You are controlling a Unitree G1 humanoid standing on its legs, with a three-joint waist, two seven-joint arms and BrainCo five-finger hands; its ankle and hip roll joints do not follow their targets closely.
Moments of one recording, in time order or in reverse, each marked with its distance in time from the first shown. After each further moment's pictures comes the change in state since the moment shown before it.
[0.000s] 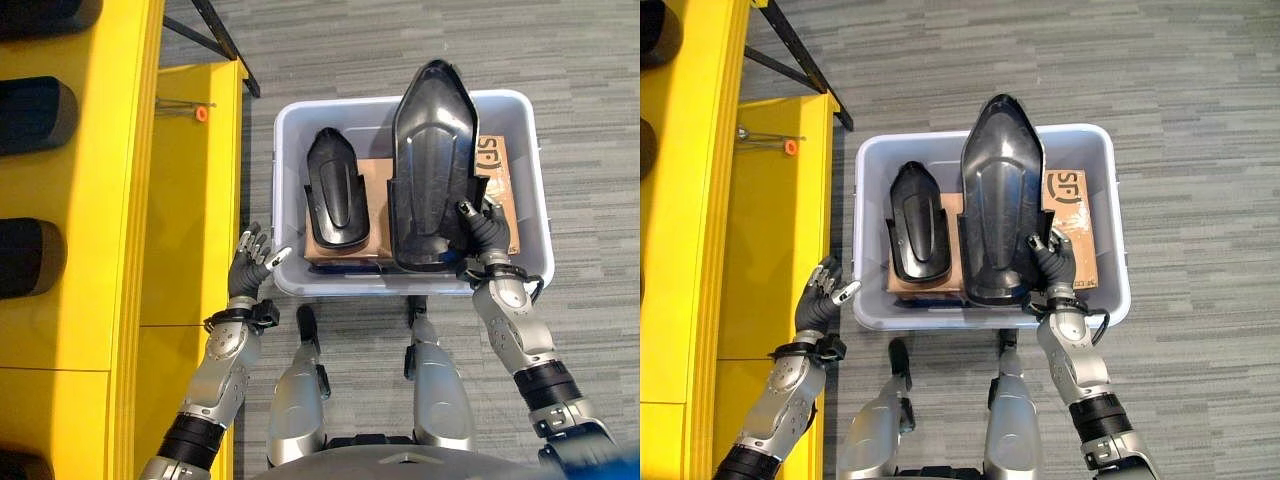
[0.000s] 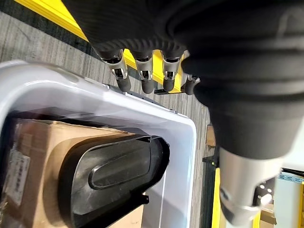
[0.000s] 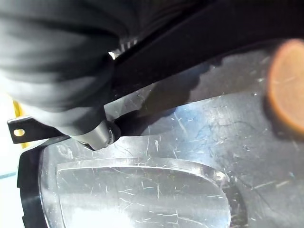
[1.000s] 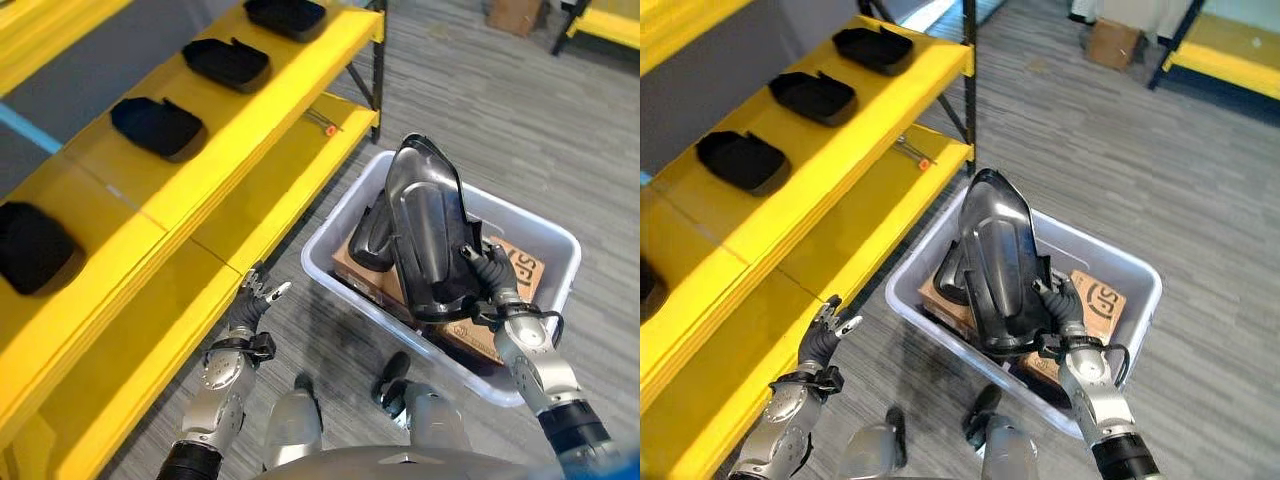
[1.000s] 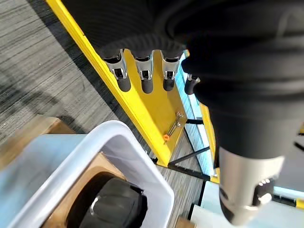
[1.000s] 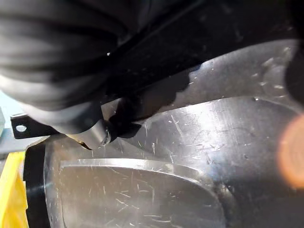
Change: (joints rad) left arm 0.066 -0.044 0.011 0.086 0.007 0.045 -0.087; right arm 0.181 -0.063 -0.061 0.001 -0.089 0.053 0.077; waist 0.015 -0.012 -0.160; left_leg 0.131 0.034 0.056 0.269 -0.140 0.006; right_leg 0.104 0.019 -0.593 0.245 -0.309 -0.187
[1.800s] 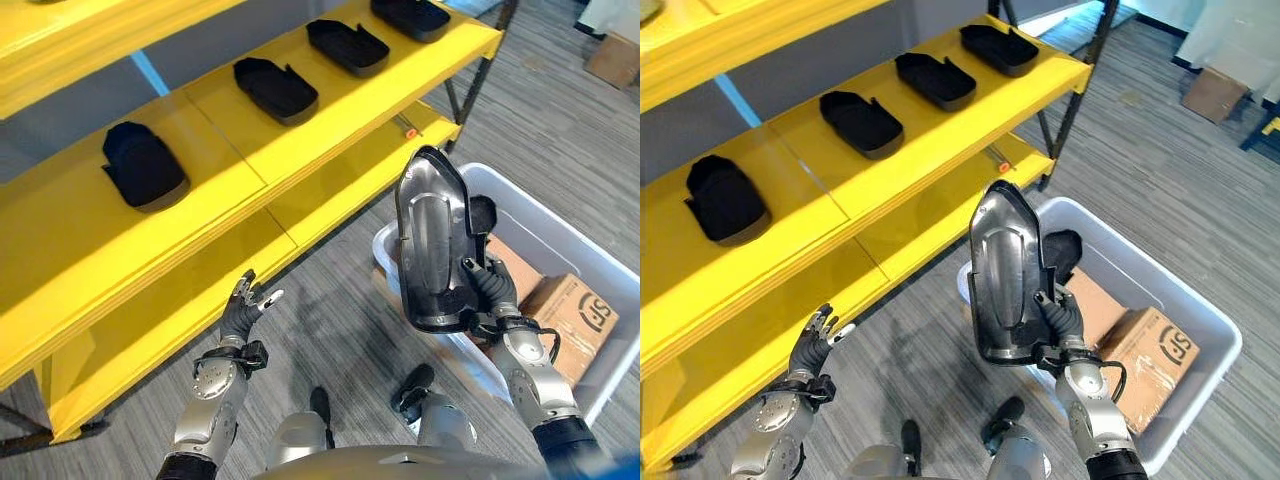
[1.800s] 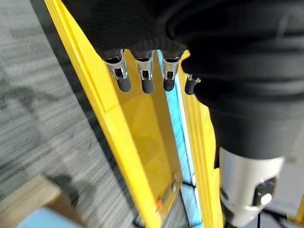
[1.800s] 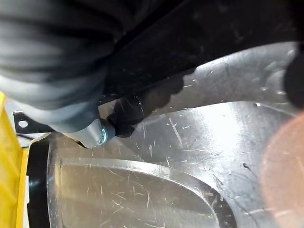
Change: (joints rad) left arm 0.051 0.005 0.074 -0.004 0.040 0.017 -0.019; right arm 0.024 0.099 -0.021 0.007 -0.002 0.028 0.002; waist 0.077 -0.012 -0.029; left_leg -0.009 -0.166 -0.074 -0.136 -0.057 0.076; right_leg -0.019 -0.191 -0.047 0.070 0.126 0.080
